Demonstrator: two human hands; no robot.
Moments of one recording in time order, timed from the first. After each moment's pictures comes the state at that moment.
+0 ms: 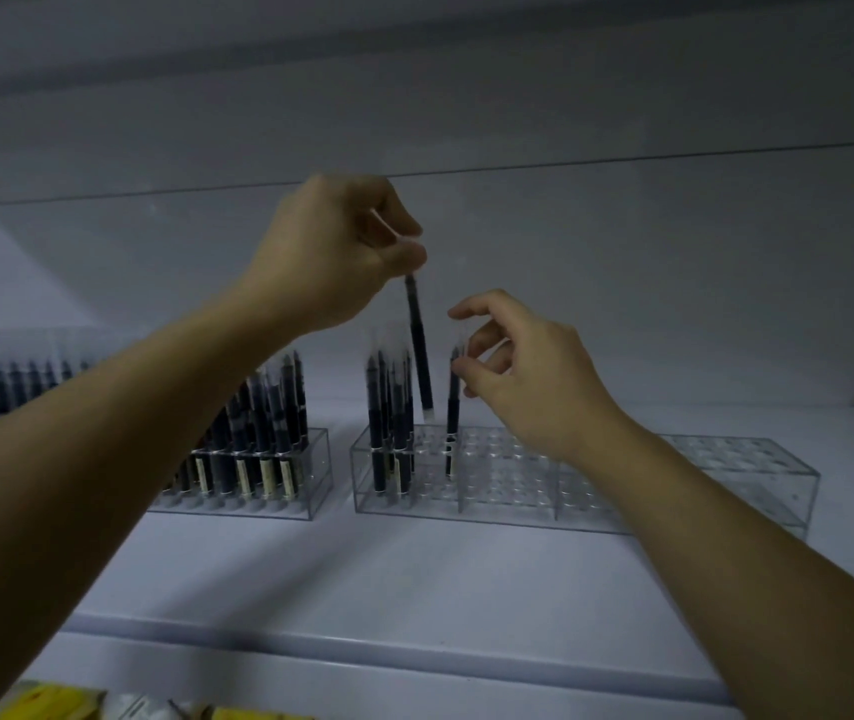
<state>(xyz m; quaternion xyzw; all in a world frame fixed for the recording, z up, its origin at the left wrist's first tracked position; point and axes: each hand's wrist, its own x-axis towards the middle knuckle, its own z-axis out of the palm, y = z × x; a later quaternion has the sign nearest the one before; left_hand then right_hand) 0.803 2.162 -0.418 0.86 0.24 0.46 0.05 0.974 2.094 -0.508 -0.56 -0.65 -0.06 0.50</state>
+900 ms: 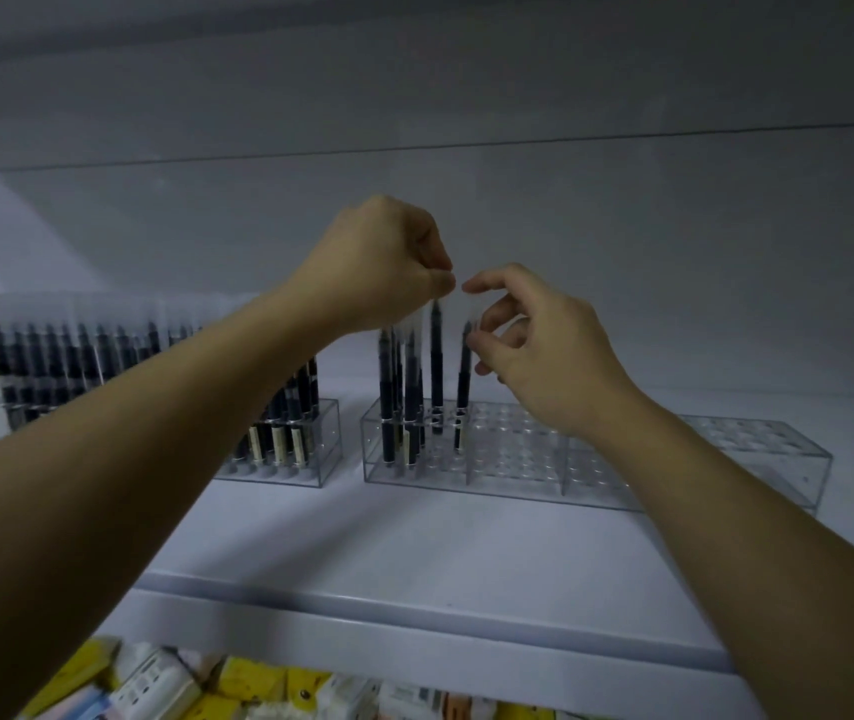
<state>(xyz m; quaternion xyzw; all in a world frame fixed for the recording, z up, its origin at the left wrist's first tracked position) 0.817 2.161 -0.435 0.88 0.29 0.37 0.06 0.972 2.093 -0.507 -0.56 -0.65 -0.03 0.51</state>
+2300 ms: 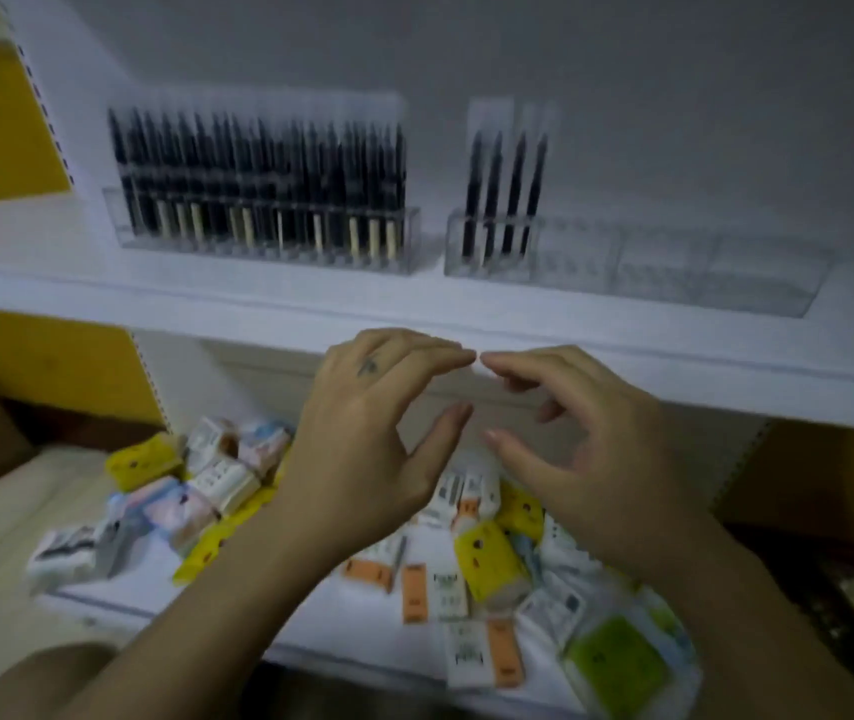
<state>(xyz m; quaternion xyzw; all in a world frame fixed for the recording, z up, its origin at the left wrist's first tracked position) 0.680 2.025 -0.642 0.85 0.20 0.48 0.01 0.843 1.931 -0.630 -0.56 -0.70 -0.06 0.43</state>
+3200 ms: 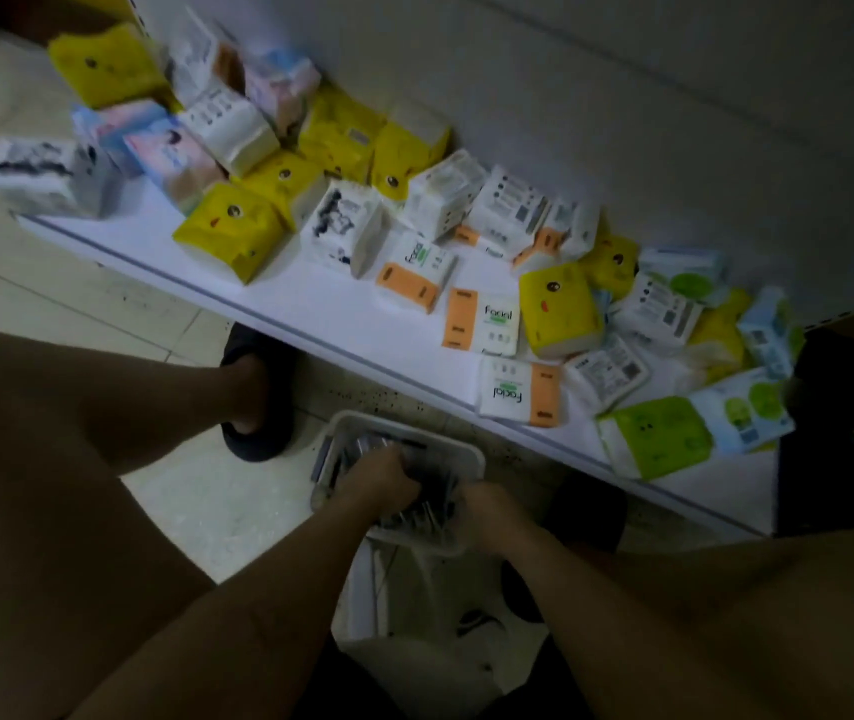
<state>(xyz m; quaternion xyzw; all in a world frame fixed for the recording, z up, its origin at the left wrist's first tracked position) 0.646 1.984 -1.075 0.66 0.56 -0.14 0.49 0.802 1.917 -1.077 -0.70 -0.52 0.47 -0.15</state>
